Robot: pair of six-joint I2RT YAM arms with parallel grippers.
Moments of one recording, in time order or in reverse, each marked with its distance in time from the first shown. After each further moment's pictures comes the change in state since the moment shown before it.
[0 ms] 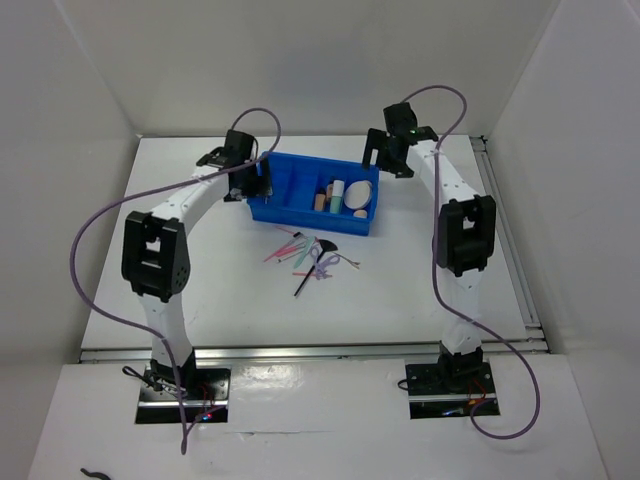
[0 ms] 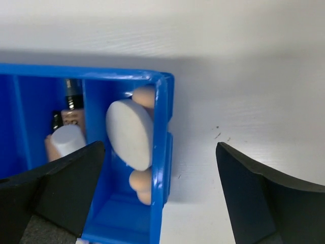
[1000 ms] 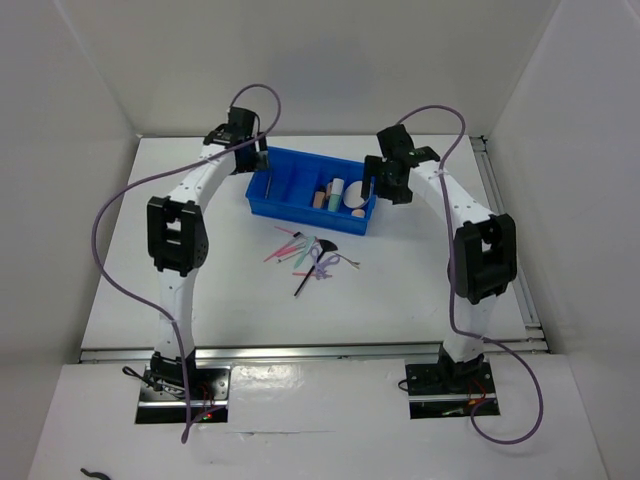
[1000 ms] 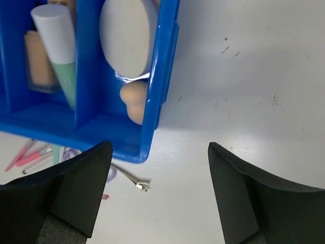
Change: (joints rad) left arm 0.009 0.291 0.469 -0.109 -0.151 0.064; right arm 0.091 -0.329 -0.388 -0.016 0.011 0.004
